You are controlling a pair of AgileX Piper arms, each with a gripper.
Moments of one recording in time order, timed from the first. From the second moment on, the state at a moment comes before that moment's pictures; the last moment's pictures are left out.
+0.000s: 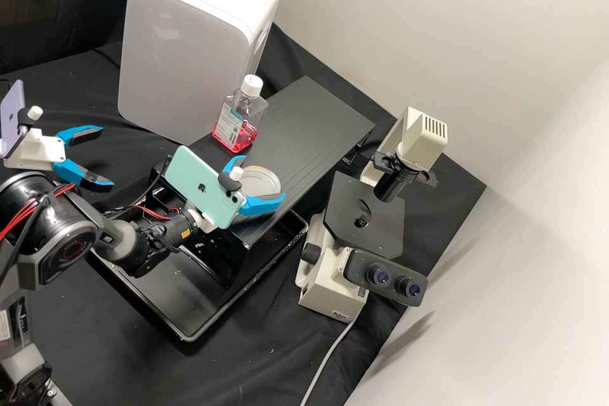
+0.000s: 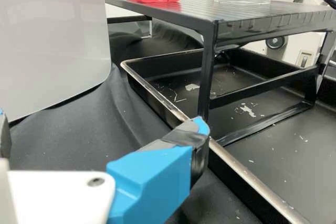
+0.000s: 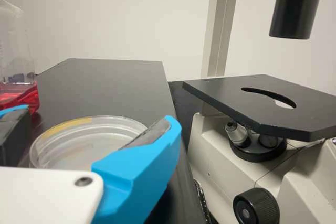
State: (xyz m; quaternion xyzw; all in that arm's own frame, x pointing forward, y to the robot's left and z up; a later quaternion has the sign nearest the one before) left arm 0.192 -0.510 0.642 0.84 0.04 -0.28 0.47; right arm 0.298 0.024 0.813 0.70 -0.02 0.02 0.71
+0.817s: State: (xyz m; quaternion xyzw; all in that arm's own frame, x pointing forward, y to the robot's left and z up) left arm 0.193 -0.511 0.642 0.83 0.04 -0.28 0.48; right arm 0.298 0.024 0.814 0.70 -0.02 0.02 0.71
